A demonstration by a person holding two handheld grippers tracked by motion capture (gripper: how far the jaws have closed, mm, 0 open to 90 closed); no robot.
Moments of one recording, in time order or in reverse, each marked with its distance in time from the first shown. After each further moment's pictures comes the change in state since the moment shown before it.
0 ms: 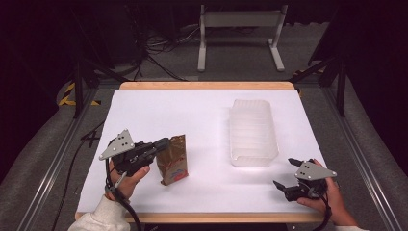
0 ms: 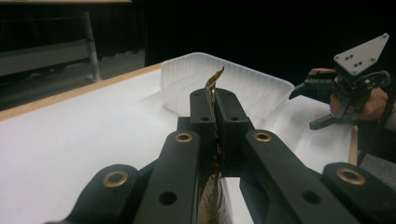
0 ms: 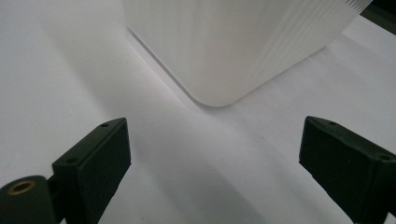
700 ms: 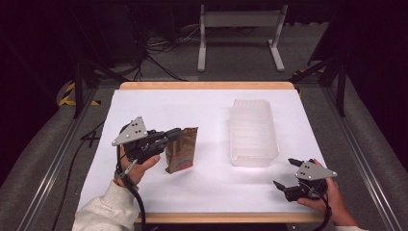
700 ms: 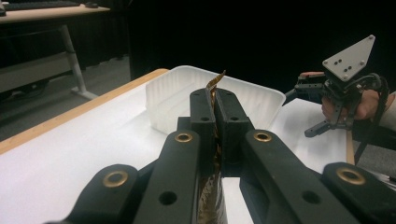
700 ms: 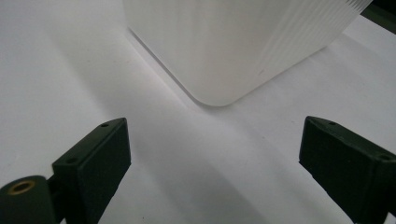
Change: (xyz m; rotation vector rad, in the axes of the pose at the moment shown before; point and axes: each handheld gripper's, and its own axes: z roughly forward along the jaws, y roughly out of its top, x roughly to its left) left arm 0.001 0.033 0.032 0.010 -0.071 0.083; right arm 0.000 -0.001 0.000 -0.002 0.004 0.002
